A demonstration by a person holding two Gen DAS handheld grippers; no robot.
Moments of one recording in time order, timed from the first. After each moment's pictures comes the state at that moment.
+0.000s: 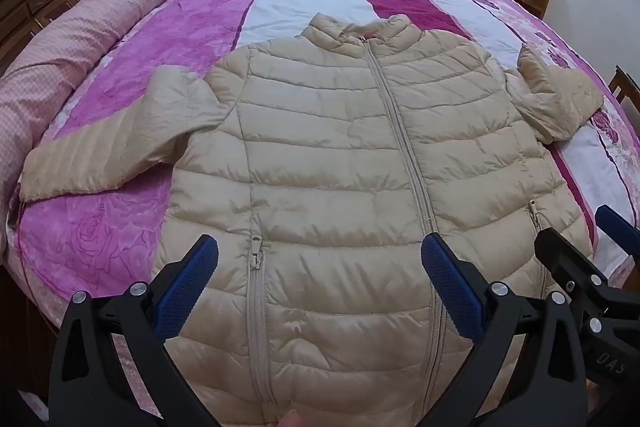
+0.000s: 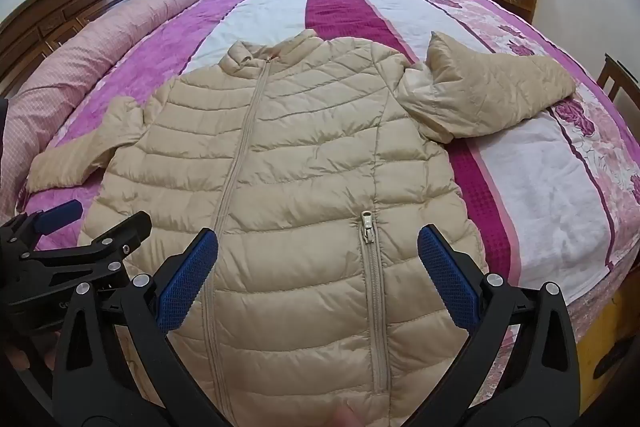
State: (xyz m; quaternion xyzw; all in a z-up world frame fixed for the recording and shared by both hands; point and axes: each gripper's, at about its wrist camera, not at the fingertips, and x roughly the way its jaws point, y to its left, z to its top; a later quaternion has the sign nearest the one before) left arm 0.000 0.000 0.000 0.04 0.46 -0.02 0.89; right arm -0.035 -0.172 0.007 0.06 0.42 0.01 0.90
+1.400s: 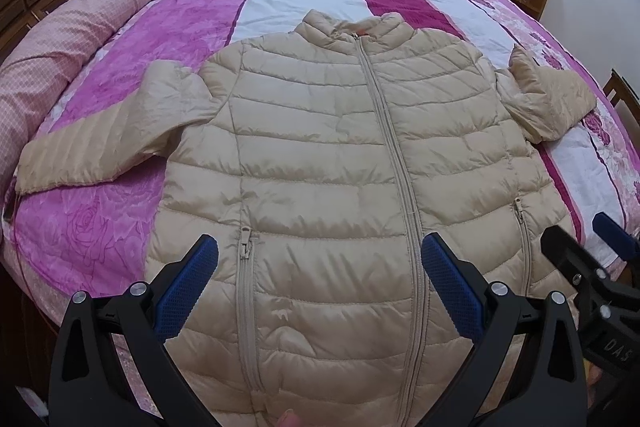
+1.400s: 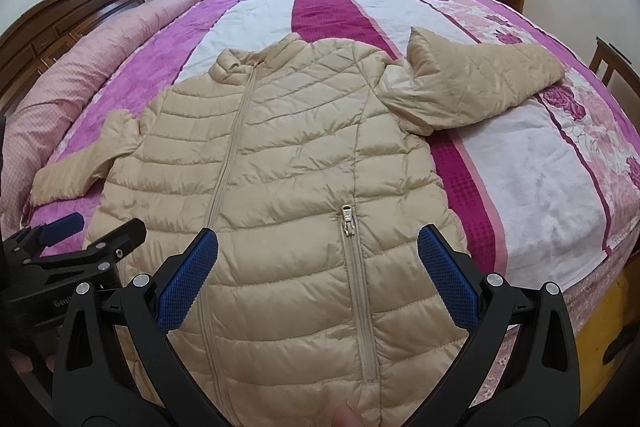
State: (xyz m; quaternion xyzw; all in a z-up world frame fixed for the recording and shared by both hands) left arm -0.006 -0.003 0.006 0.02 0.47 -0.03 0.88; right arm -0.045 -0.190 0.013 0.08 0.42 0.00 0.90
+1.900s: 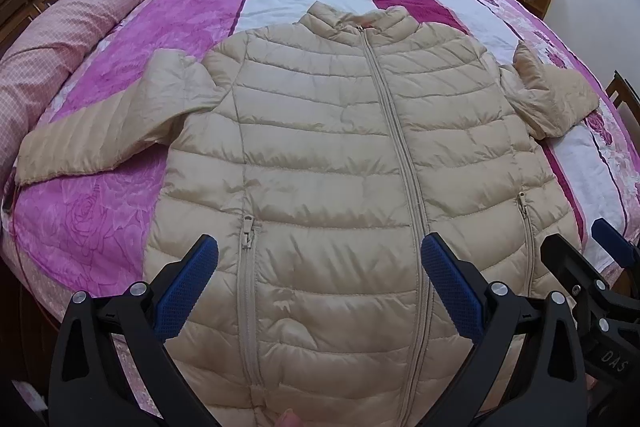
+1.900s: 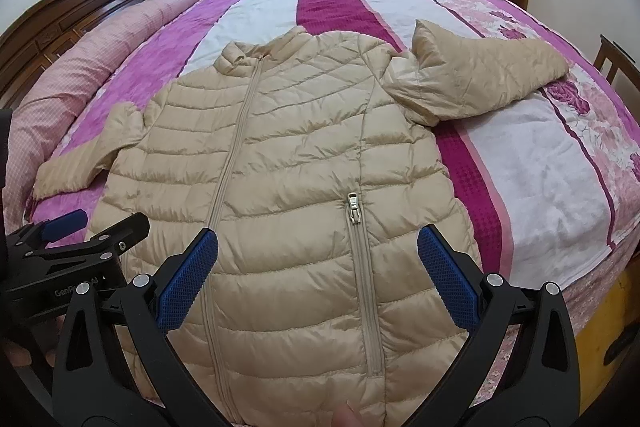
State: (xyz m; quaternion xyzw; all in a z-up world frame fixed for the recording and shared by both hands) left arm -0.007 -0.001 0.000 0.02 0.48 -0.03 0.87; right arm -0.050 -0.188 0.007 0.08 0.43 0.01 0.90
